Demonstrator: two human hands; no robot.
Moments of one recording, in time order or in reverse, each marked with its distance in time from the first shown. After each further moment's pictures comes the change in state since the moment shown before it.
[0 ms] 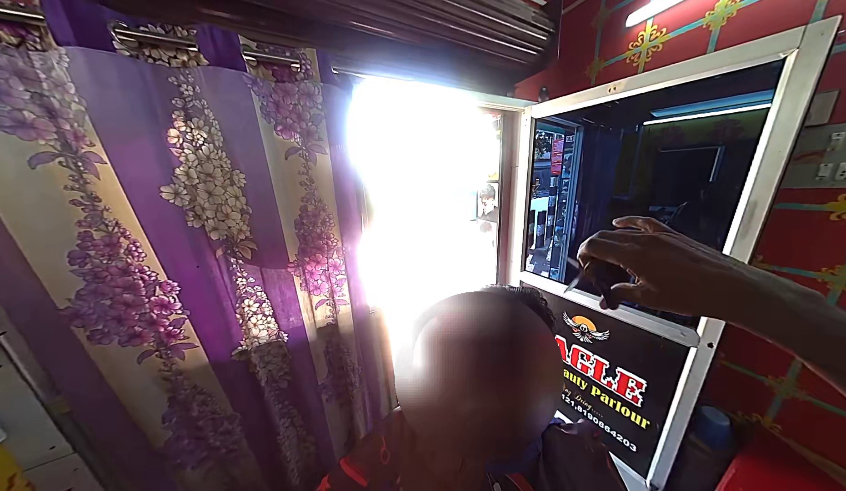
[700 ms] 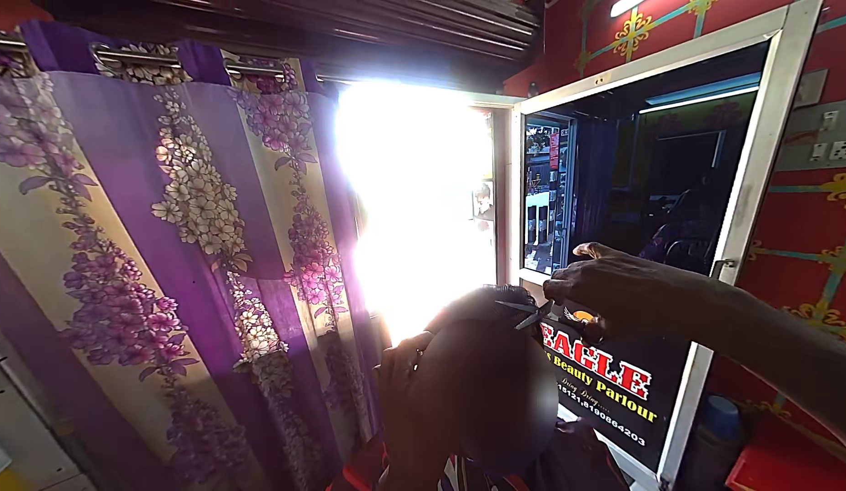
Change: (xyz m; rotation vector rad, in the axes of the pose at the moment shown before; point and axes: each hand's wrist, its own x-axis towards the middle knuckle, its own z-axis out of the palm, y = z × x) left_hand 0.057 -0.005 0.017 0.083 -0.044 -0.069; right_hand 0.012 -0.034 0.004 -0.057 -0.276 -0.146
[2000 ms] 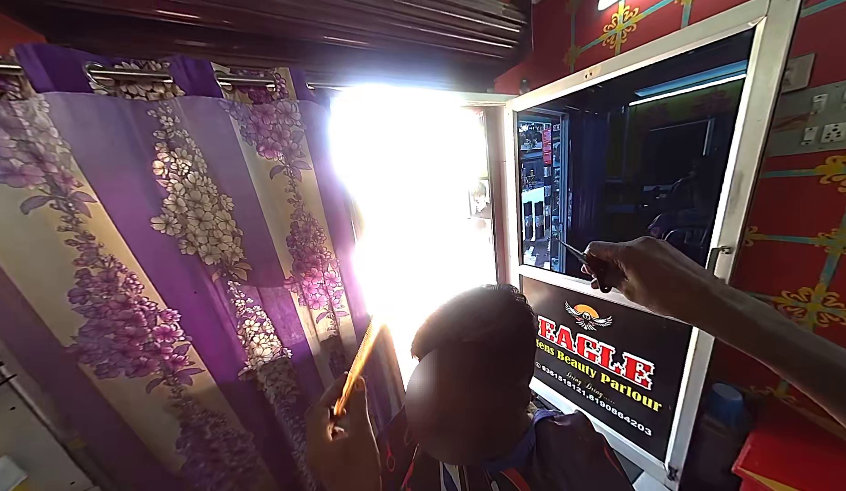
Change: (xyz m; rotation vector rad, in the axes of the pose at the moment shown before) left_hand -0.045 -0.052 -0.024 -0.195 0.245 -0.587; right_hand -0.027 0.049 0.075 0.390 0.485 0.385
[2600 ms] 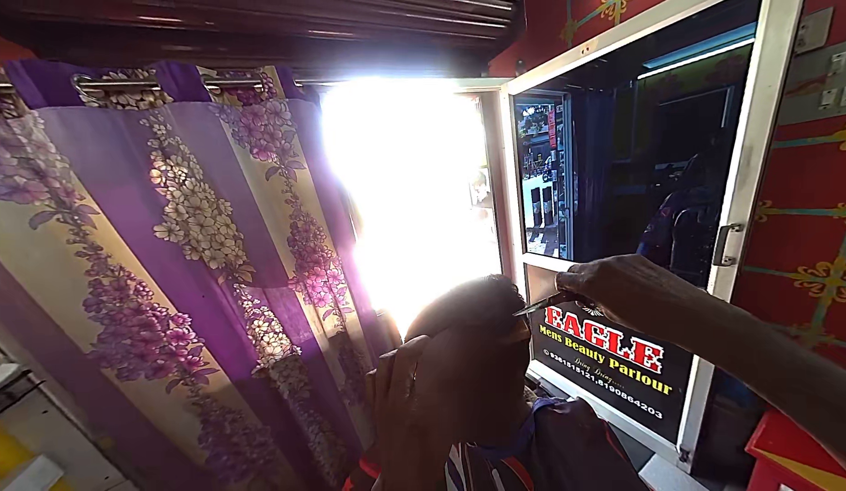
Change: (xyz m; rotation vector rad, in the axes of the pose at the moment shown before) left_hand -0.009 0.075 0.029 0.321 -0.265 0.771; right_hand -0.021 -0.058 -0.009 -0.202 -0.180 -0.228
